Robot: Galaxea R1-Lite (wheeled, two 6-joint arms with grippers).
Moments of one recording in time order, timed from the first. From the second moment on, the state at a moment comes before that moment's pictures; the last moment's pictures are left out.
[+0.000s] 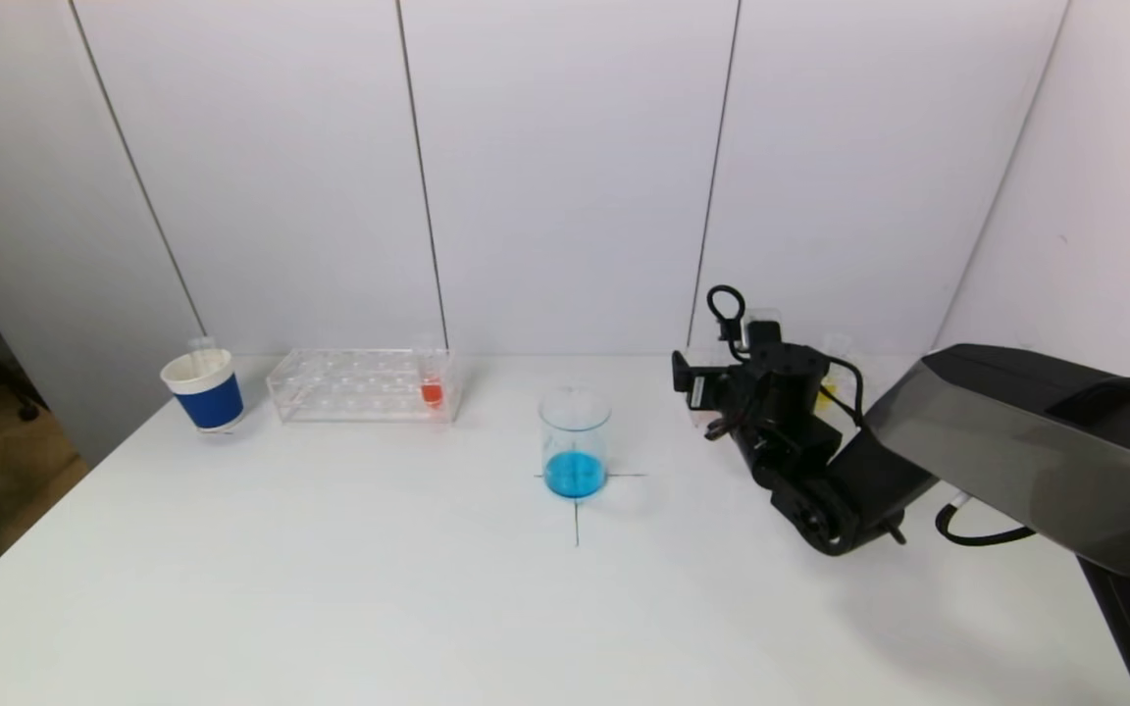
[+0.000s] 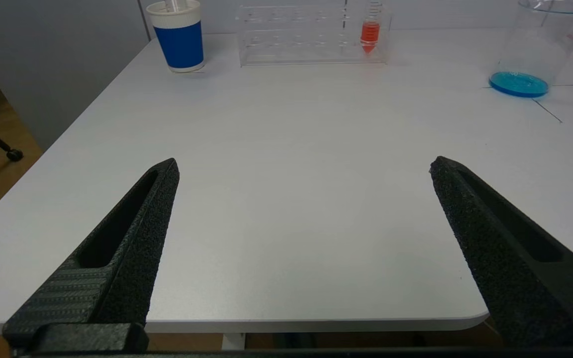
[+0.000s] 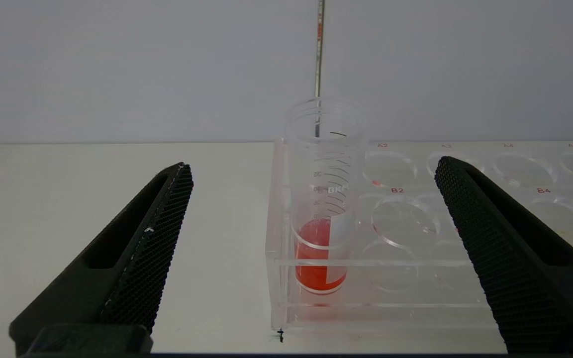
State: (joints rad) left arm 0.00 0.00 0.00 0.00 0.00 0.00; right arm 0.40 2.42 -1.11 -1.23 -0.40 0.06
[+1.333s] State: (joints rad) left arm 0.00 0.00 0.00 0.00 0.00 0.00; right arm 0.38 2.47 -1.21 -1.22 -0.39 0.03
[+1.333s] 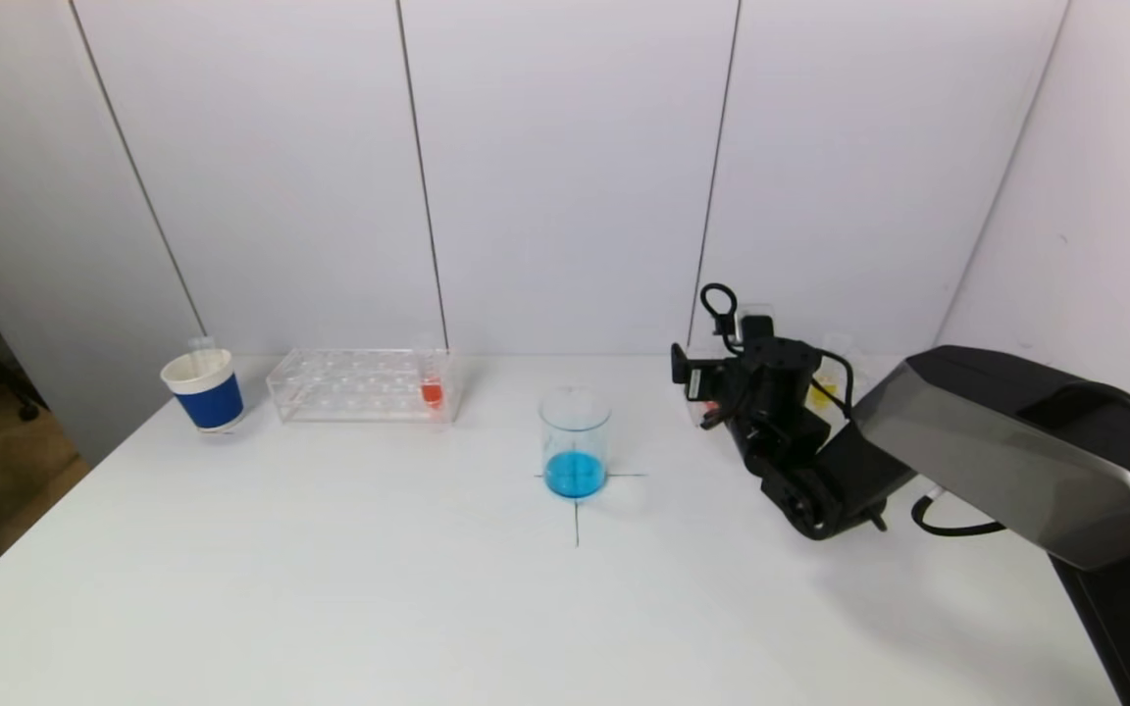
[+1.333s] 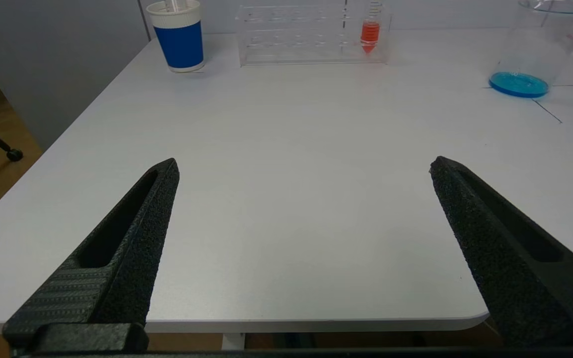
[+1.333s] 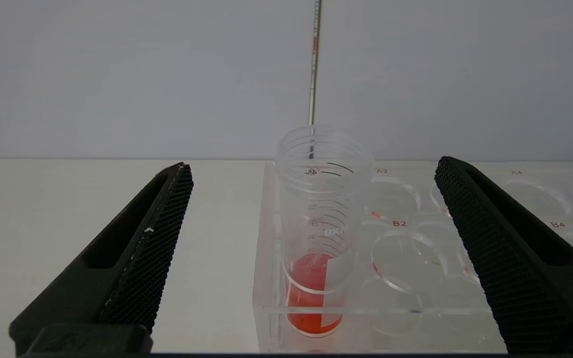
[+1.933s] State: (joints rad) left arm 0.00 0.00 0.00 0.00 0.00 0.00; right arm 0.38 2.49 -1.23 -1.22 -0.39 0.02
